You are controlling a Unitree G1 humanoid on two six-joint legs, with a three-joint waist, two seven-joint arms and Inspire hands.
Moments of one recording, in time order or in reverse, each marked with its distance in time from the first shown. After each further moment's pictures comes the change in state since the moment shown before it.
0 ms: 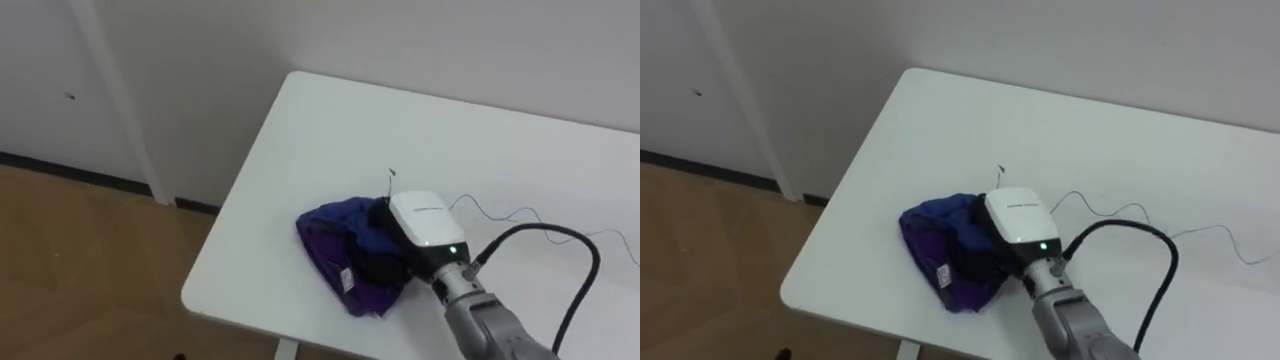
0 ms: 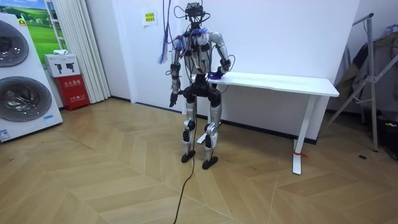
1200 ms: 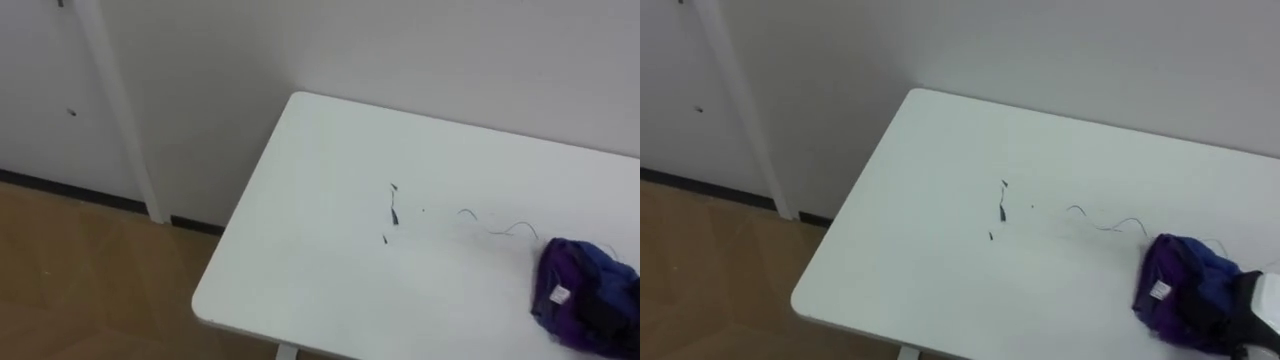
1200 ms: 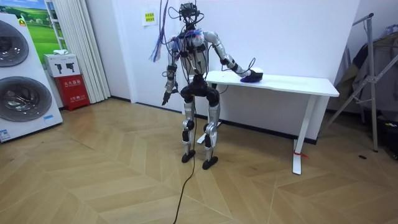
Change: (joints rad) left arm 0.071 0.005 0.256 -0.088 0.124 0.041 -0.024; right arm 0.138 -0.128 -0.632 0.519 0.192 0.029 -0.222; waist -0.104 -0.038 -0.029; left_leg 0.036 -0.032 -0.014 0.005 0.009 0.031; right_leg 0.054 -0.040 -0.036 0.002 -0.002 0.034
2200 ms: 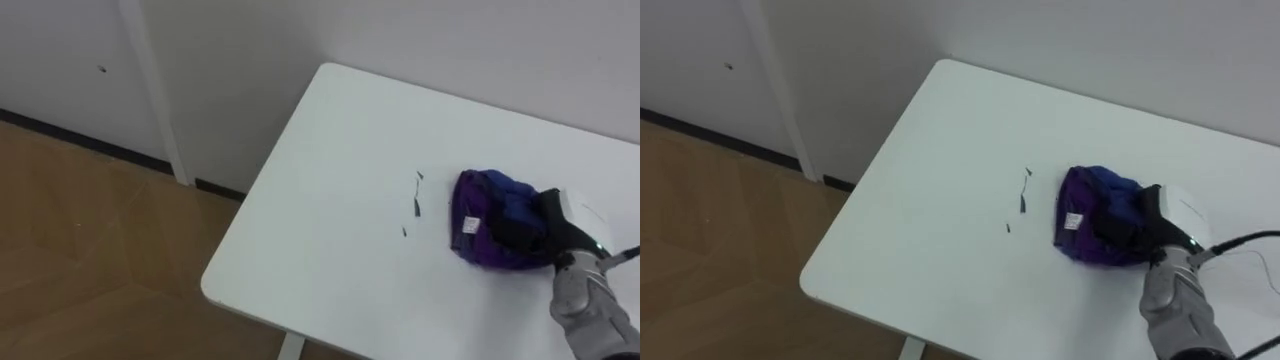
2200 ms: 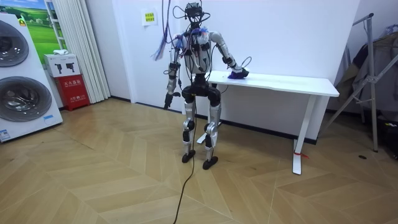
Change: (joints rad) left arm 0.001 0.015 -0.153 0.021 -0.019 0.006 -0.066; right arm -0.230 0.025 0.246 -0.099 0.218 0.048 0.205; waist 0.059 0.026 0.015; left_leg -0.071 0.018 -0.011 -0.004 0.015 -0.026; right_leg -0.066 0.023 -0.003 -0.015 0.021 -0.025
